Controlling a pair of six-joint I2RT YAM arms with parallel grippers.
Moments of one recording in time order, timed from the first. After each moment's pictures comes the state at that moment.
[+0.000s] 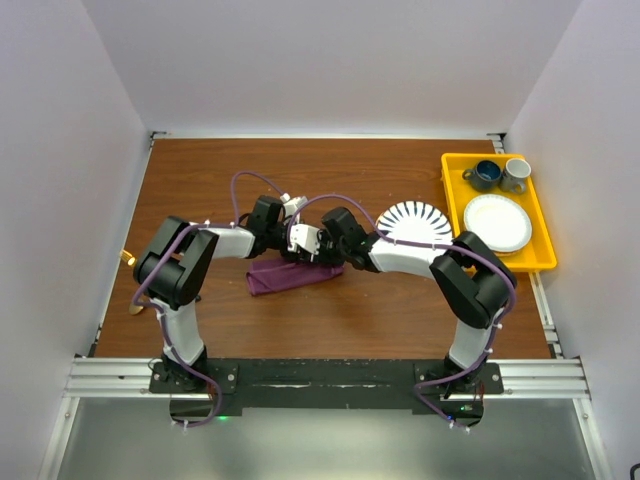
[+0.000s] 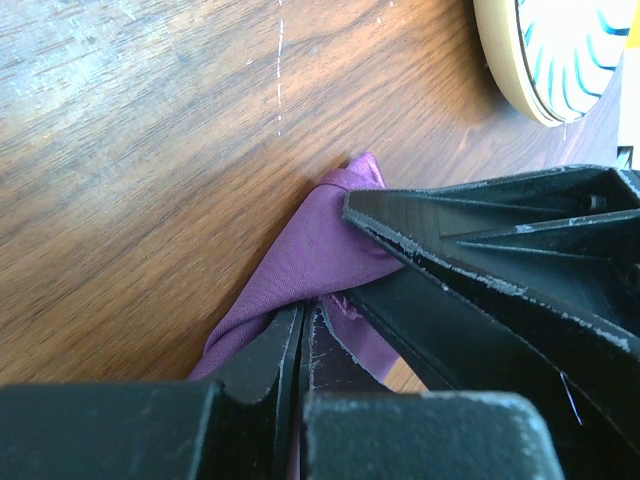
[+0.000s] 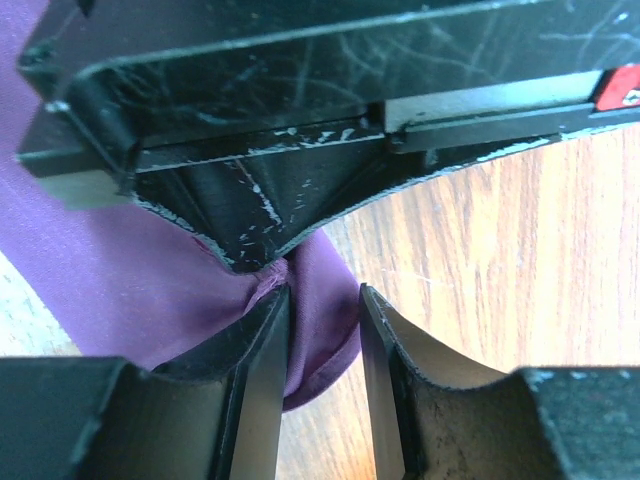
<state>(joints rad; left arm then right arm) -0.44 1.89 0.91 0.16 0.62 -0.47 0.78 1.81 1.04 -0.03 -0.04 -0.70</state>
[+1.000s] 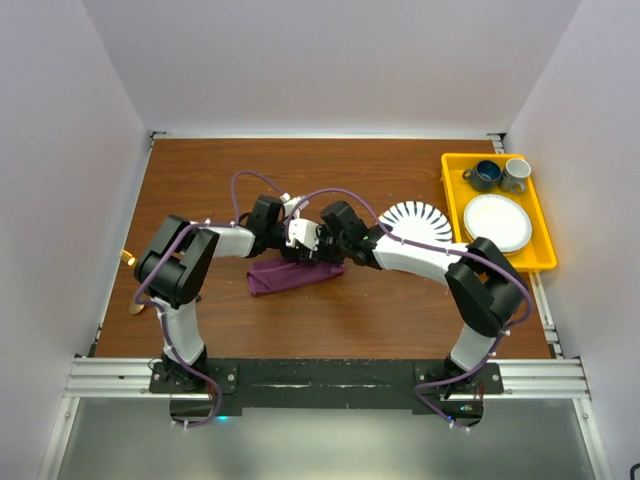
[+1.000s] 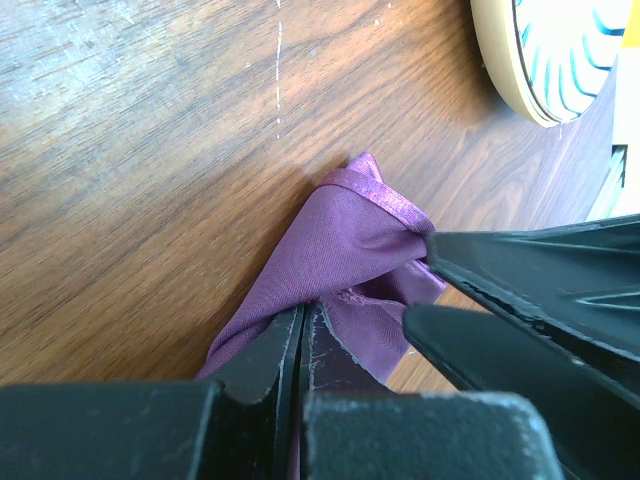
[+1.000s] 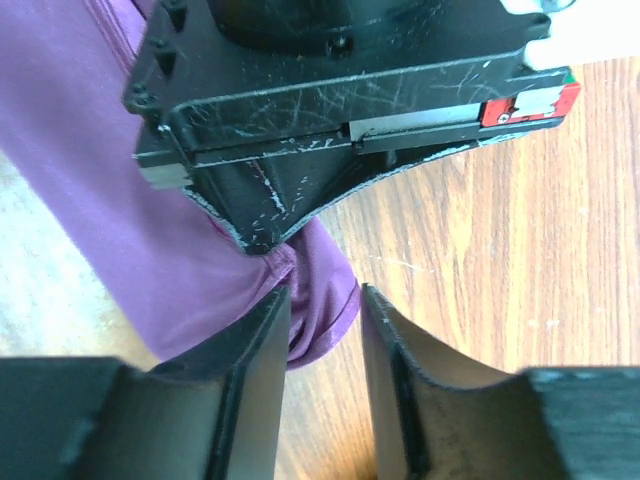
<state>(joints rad) -0.43 1.89 0.92 0.16 0.63 -0.47 0.80 1.74 1.08 -0.15 -0.05 -0.67</state>
